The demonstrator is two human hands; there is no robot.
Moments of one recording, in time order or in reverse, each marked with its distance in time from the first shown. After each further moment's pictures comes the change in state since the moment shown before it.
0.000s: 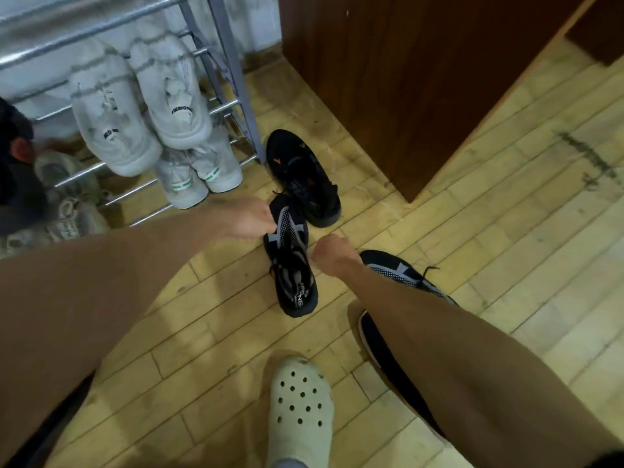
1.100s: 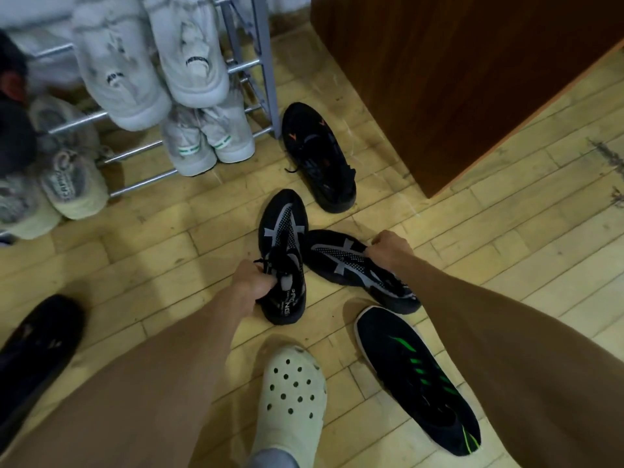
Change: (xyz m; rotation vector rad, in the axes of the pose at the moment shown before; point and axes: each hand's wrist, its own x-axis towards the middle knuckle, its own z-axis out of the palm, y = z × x) left_hand 0.023 -0.056 0.152 -0.953 0.207 -0.425; right_hand 0.021 0.069 -0.020 -0.010 -0.018 0.194
